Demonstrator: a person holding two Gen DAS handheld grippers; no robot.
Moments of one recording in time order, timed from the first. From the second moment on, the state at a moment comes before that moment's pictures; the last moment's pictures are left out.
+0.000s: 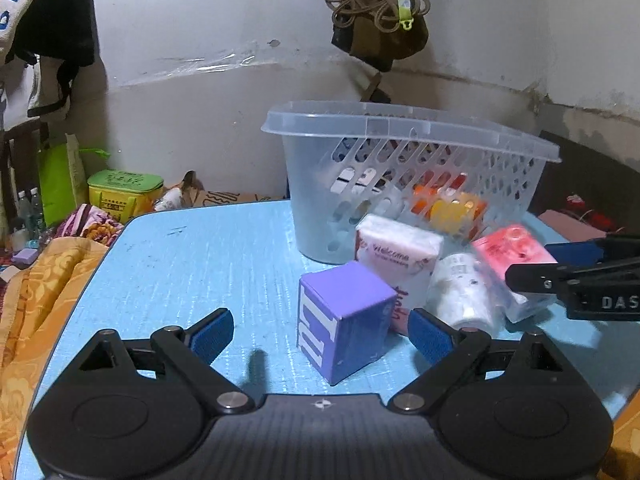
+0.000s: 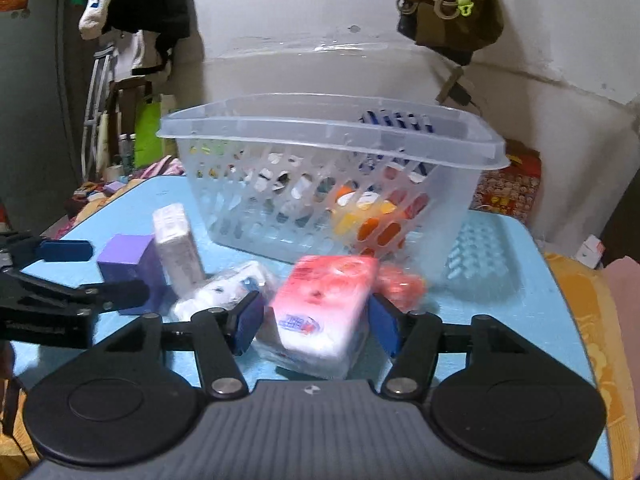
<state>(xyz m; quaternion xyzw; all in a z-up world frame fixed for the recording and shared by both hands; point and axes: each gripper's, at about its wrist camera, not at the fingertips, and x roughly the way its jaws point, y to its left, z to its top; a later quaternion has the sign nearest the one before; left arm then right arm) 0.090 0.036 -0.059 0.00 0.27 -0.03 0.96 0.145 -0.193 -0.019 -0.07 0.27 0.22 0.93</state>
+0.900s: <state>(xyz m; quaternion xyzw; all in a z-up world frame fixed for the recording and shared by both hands) 0.088 0.027 -0.048 0.01 0.24 0.00 0.97 0.129 -0.201 -0.014 -0.08 0.25 0.23 0.94</state>
